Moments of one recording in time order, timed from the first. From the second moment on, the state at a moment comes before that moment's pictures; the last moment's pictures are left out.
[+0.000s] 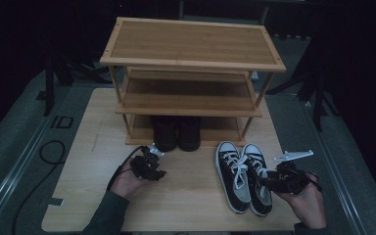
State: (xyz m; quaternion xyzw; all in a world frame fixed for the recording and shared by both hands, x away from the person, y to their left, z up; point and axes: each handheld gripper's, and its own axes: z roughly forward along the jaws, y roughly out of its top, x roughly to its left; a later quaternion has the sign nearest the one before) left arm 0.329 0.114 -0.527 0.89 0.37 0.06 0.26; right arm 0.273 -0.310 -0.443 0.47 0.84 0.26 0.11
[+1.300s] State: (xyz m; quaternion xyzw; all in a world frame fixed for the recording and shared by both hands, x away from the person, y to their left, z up) left arm 0.329 0.110 -0.534 0.89 0.37 0.06 0.26; right arm 0.302 -0.276 -0.490 0.51 0.83 0.22 0.06
